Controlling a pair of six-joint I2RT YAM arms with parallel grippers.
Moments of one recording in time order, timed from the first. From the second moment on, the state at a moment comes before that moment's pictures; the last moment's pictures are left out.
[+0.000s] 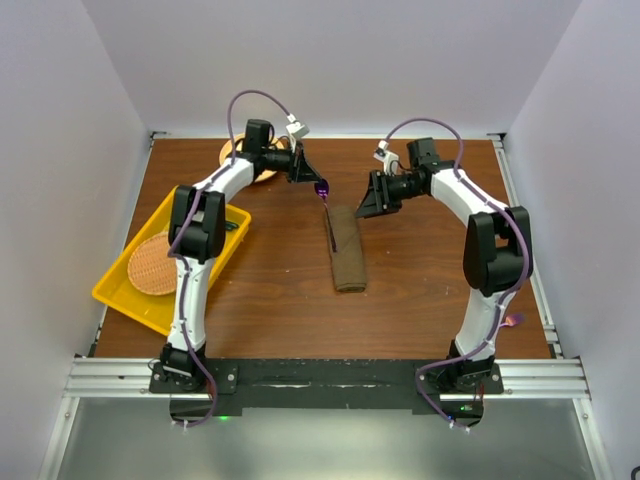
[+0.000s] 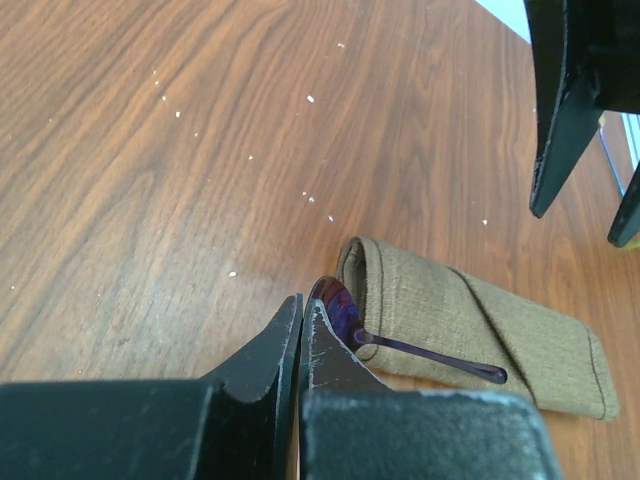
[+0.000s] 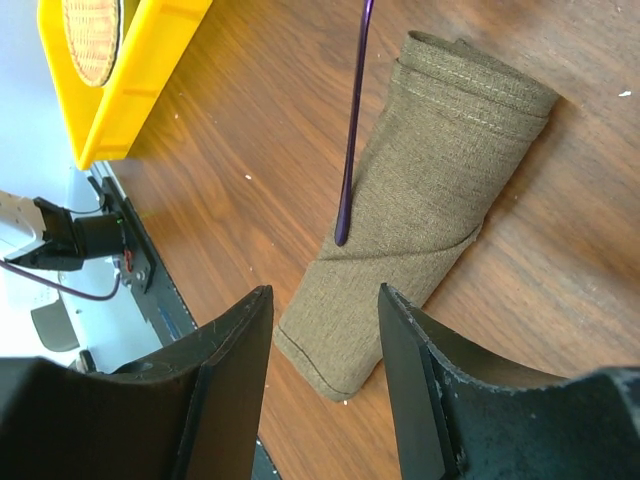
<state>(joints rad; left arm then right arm) -0.24 2.40 1.95 -0.15 1.10 0.10 0.20 1.93 1.49 -0.62 -0.85 0.06</state>
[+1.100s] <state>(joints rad) -0.31 2.41 1.82 -0.14 1.10 0.07 0.21 2.12 1.51 -0.52 -0.74 0.18</state>
